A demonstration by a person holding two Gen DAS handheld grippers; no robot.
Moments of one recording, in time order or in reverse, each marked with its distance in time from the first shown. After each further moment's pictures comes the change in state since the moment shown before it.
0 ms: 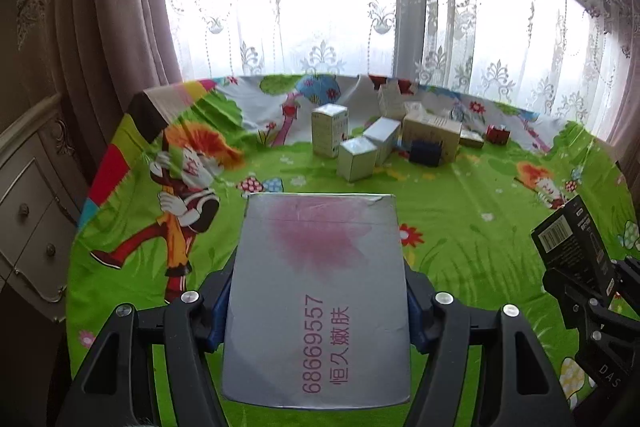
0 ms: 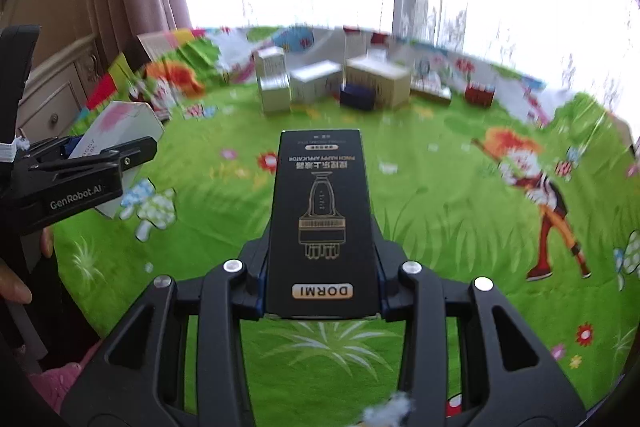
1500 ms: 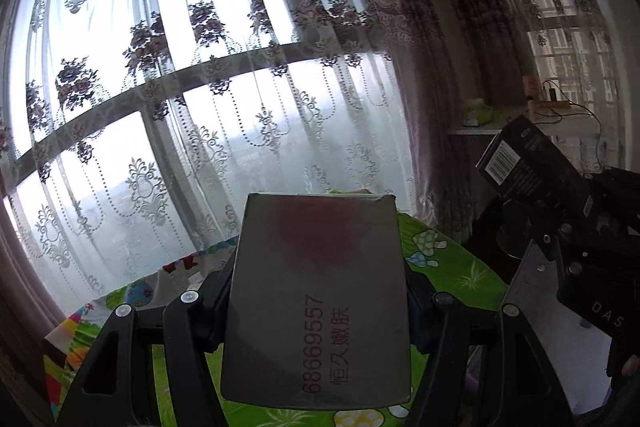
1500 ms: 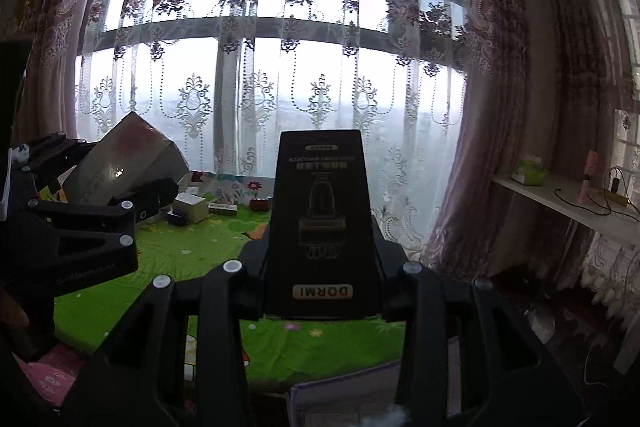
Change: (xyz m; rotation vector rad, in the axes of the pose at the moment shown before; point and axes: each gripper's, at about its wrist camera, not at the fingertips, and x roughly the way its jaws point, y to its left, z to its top) left arm -0.199 -0.250 -0.028 0.568 -0.455 -0.480; right arm -0.259 -0.122 -0.082 0.212 -0.398 -0.537
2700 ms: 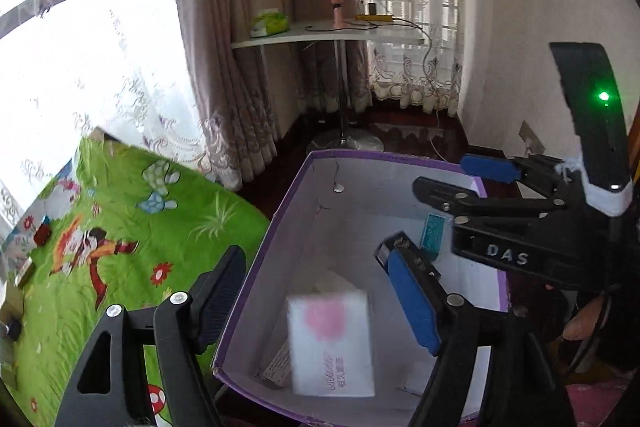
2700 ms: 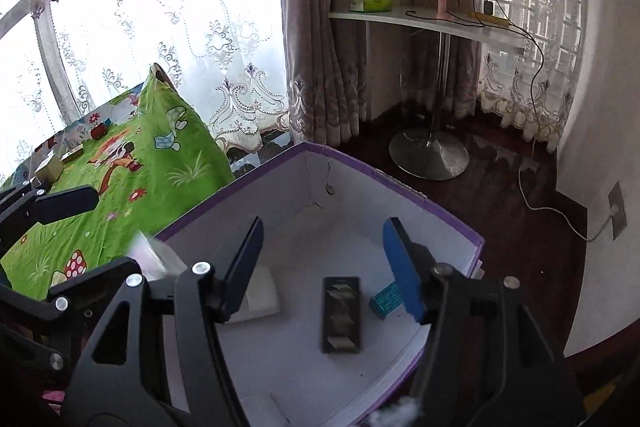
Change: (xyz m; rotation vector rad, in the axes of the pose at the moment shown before) left arm 0.069 -0.173 -0.033 0.141 0.299 -0.677; right arm -0.008 -0.157 -0.102 0.329 0.441 -0.398
